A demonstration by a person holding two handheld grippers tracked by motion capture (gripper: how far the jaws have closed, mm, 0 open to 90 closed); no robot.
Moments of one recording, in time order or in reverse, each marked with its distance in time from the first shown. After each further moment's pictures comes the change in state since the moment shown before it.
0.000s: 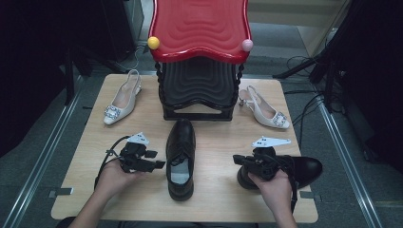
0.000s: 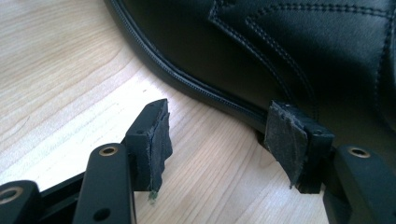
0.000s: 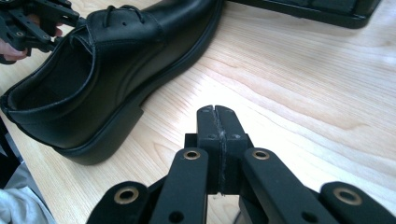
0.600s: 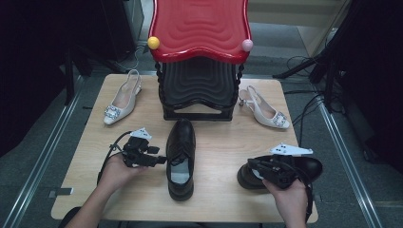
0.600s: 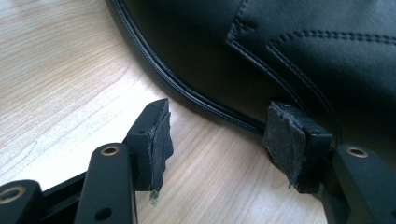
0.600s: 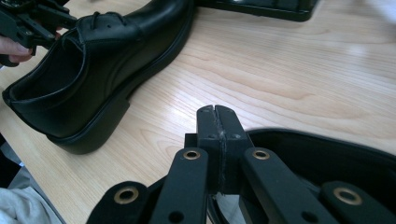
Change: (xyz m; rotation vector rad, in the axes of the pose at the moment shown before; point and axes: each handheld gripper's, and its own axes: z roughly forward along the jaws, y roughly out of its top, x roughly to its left) left arm 0.012 0.013 0.008 0.005 -0.011 -0.006; right arm -0.007 -0.021 -0.039 -0.060 -0.062 0.061
